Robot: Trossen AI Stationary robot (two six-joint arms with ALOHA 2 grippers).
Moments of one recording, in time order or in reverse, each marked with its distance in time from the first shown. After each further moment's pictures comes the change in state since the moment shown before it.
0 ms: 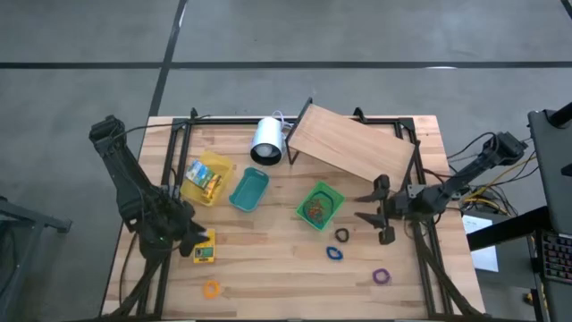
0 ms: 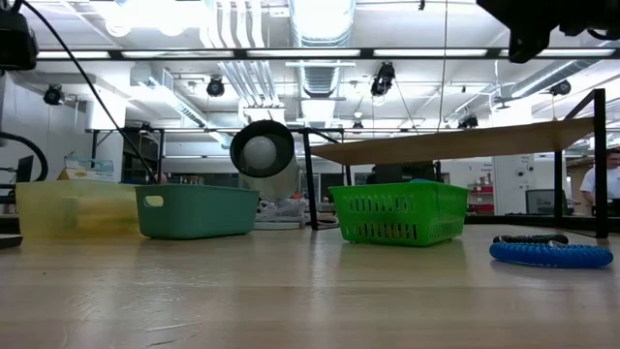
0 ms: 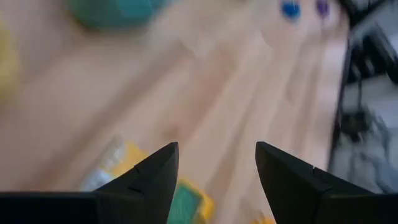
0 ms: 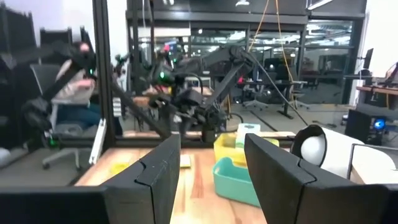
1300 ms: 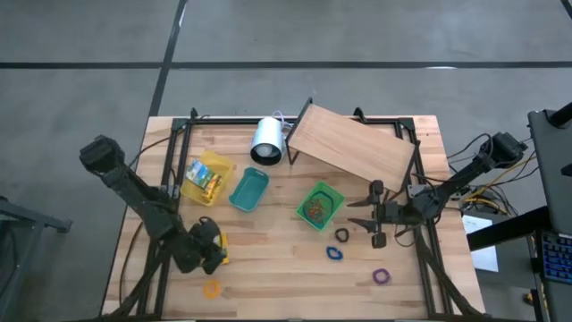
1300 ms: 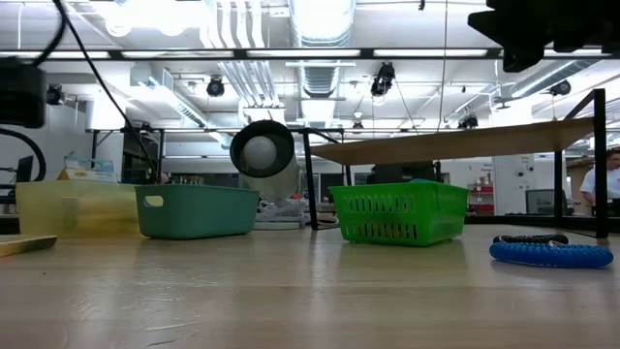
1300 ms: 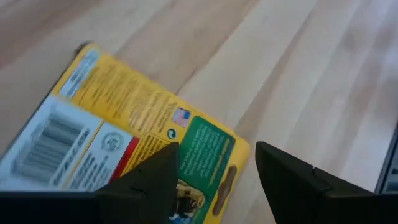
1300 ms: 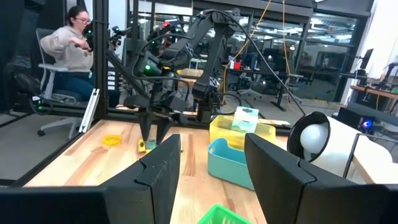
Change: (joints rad) left arm 0.196 0.497 0.000 0.459 0.293 0.105; right arm -0.002 0.159 -0.001 0.062 0.007 -0.048
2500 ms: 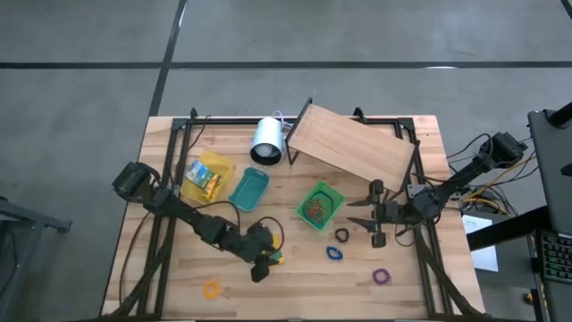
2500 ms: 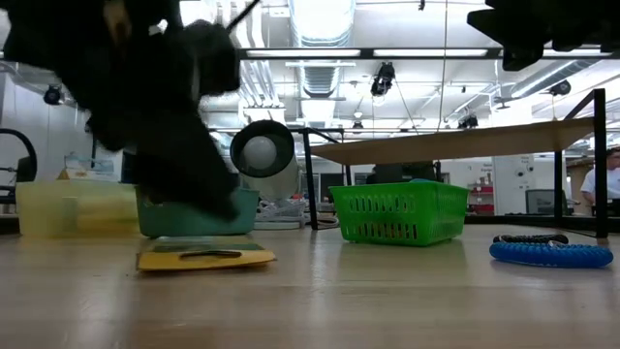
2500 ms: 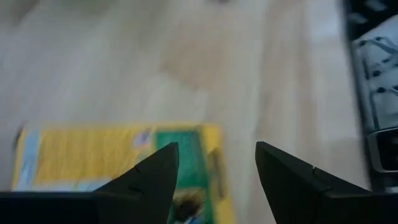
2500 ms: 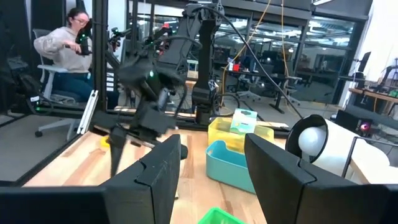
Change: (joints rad) left arm 0.391 0.492 0.350 0.470 0.186 0.798; right arm -0.005 0.001 0.000 0.012 -0.002 -0.013
